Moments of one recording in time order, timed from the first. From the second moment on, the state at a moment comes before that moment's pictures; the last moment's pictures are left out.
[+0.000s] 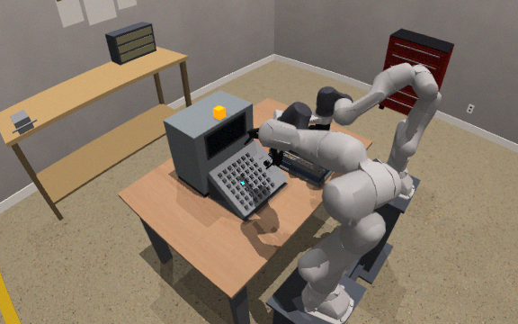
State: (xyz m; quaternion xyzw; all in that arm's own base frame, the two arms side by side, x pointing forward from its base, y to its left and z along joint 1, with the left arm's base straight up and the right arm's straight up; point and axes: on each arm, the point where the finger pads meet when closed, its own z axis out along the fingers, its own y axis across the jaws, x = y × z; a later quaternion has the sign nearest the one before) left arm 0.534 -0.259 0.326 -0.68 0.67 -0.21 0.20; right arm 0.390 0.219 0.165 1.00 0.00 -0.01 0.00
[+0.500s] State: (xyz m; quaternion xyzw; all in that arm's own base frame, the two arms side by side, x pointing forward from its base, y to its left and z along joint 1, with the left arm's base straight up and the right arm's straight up) left arm 0.534 -0.259 0.326 -0.68 0.67 -0.21 0.20; right arm 0.390 0.219 0.162 1.00 0.00 0.00 0.00
